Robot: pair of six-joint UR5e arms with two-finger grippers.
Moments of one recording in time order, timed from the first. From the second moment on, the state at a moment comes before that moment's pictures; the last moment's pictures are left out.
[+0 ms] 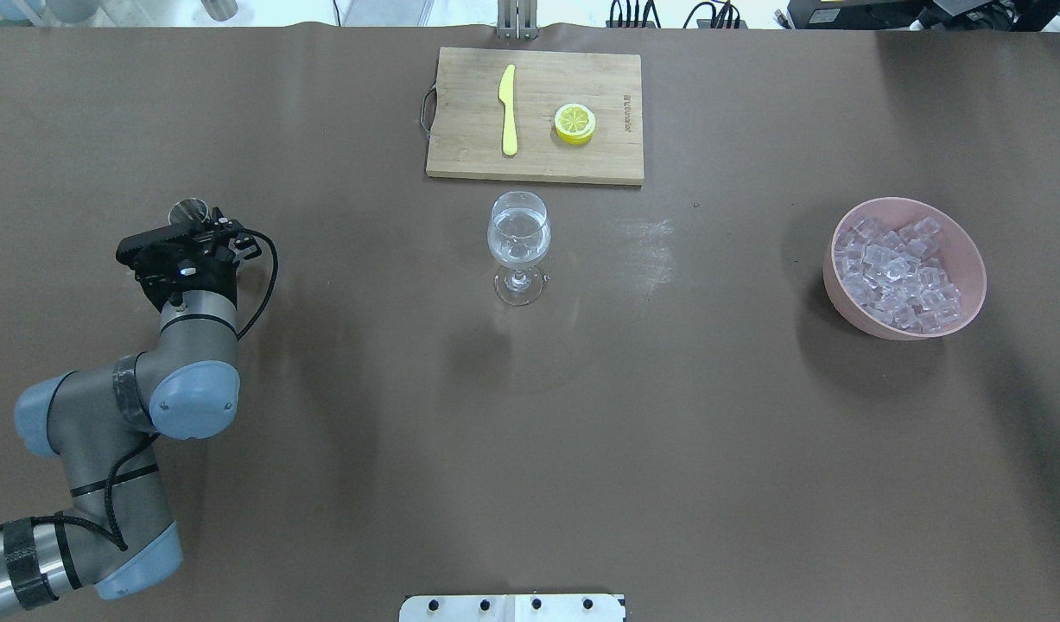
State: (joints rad) left arm -0.44 -1.78 -1.63 -2.00 -0.68 -1.60; right arm 1.49 -1.50 1.78 -1.62 2.19 0.16
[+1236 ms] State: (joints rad) left arm -0.42 -1.79 -1.63 -2.02 -0.69 -1.59; right arm 1.49 -1.50 1.78 -1.62 2.19 0.16
